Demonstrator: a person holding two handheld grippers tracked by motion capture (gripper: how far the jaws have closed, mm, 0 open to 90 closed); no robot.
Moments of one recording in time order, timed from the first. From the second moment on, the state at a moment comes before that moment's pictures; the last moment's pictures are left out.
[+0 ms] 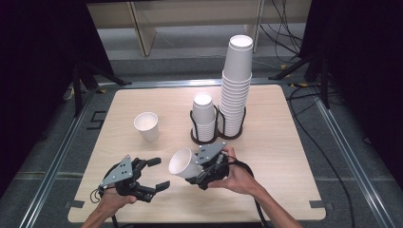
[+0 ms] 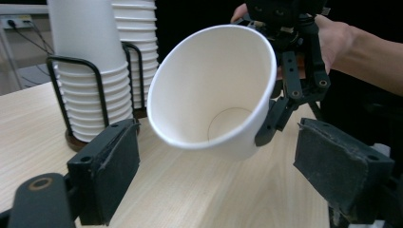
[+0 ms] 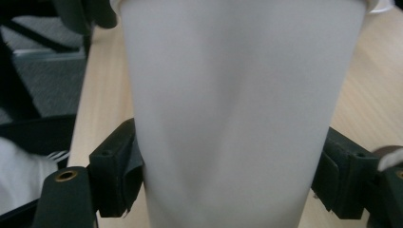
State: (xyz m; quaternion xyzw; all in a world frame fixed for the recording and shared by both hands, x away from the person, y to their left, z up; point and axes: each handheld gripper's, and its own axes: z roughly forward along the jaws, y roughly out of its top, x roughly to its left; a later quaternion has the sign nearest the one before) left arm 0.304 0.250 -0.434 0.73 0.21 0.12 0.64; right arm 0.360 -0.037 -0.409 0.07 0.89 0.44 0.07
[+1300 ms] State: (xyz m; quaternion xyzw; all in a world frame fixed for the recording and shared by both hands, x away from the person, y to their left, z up) left arm 0.309 0.243 -0.442 0.71 0.26 0.11 0.65; right arm 0.351 -0.049 -0.430 0.12 0.82 0.55 0.07
